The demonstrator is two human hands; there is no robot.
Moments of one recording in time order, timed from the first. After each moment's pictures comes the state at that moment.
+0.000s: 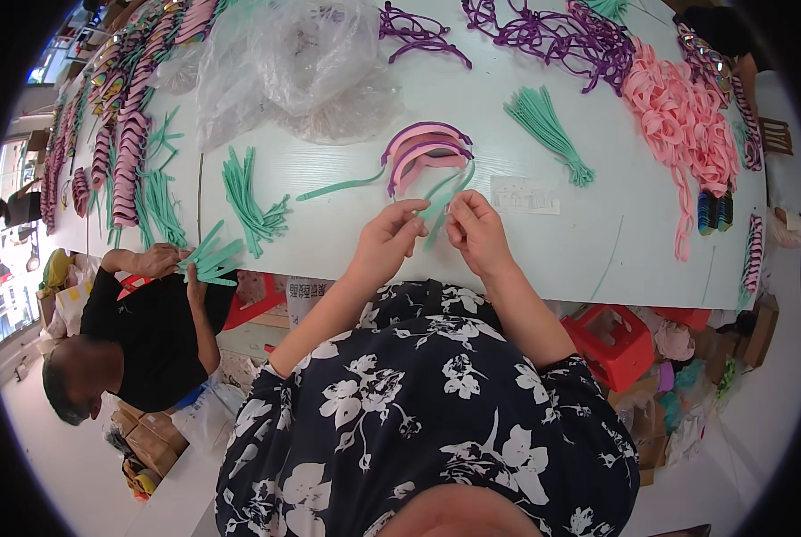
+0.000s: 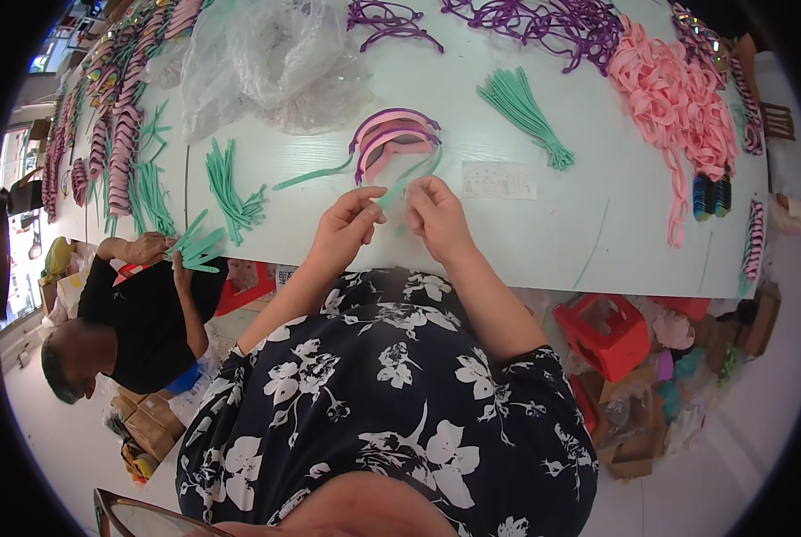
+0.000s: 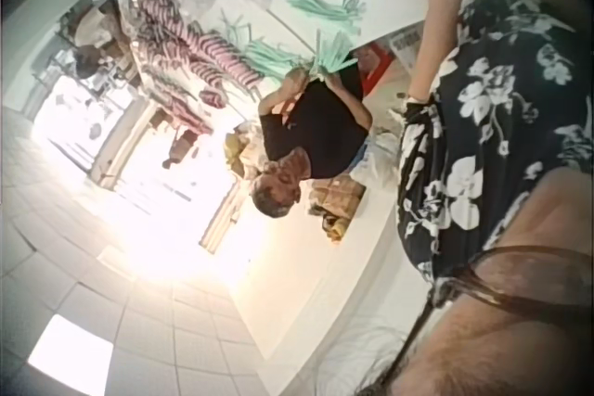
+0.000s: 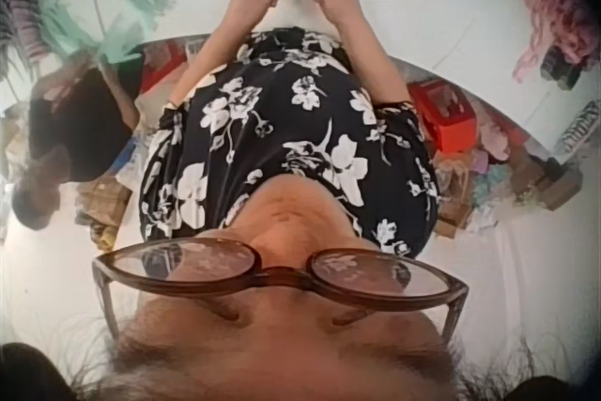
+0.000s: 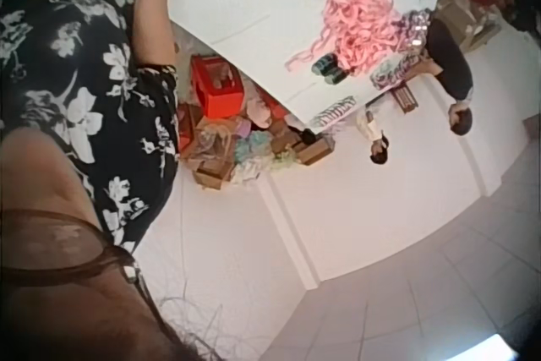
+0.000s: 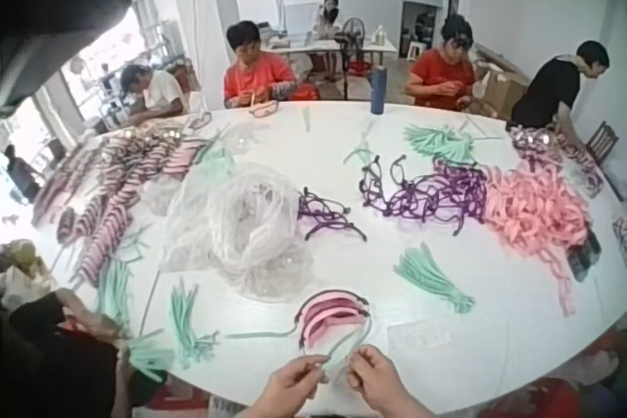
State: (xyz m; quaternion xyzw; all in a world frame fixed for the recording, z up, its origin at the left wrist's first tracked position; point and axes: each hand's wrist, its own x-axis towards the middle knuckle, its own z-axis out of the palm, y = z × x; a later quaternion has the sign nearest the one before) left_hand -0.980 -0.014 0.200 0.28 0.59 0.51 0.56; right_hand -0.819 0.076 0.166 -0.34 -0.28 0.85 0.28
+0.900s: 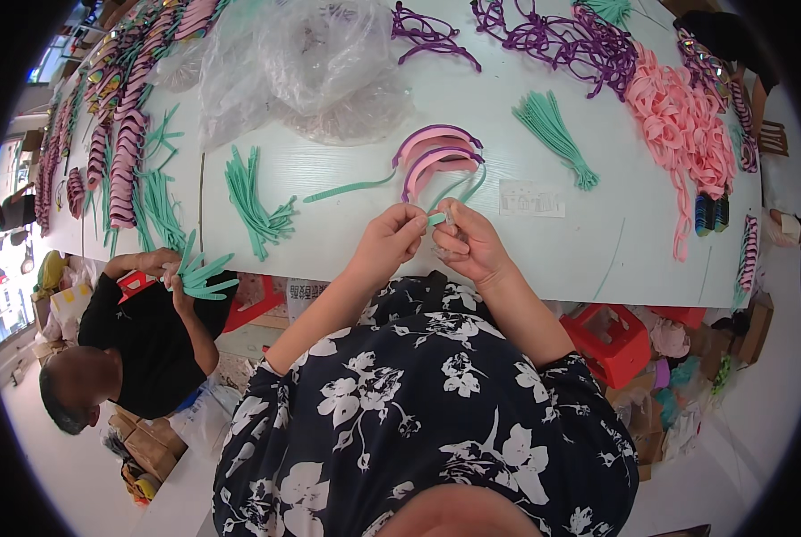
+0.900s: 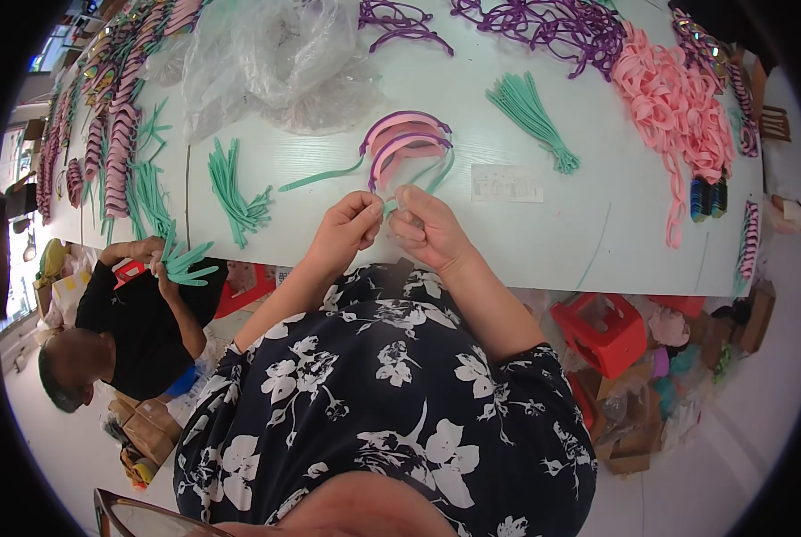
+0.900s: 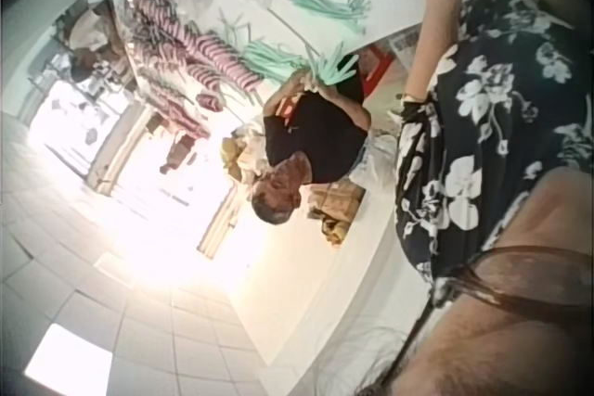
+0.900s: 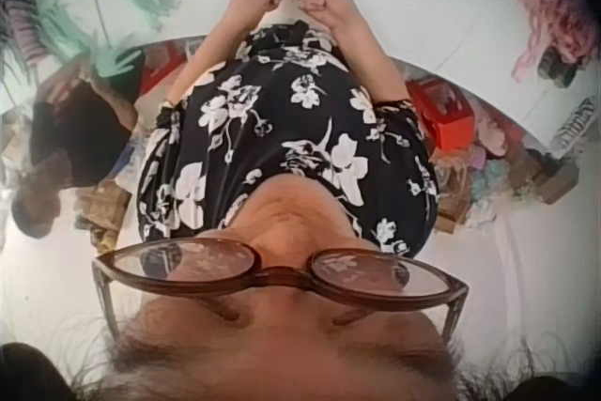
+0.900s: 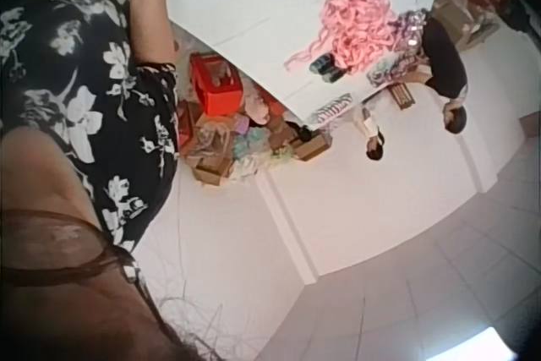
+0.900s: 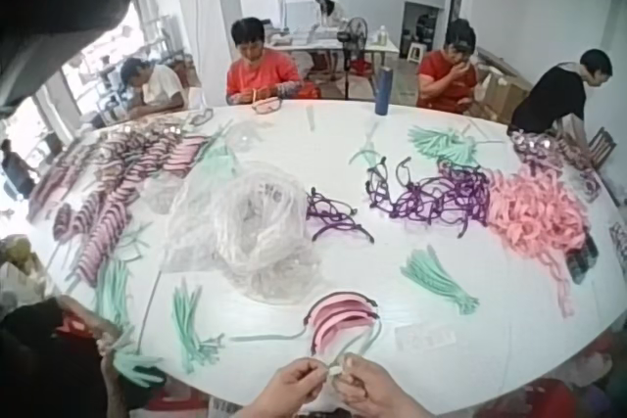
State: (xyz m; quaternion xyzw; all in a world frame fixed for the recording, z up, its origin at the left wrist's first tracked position) left_hand -1.004 -0.014 0.205 0.18 0.53 0.50 0.66; right_hand -0.841 0.071 0.173 -0.16 -0.07 0.97 0.19
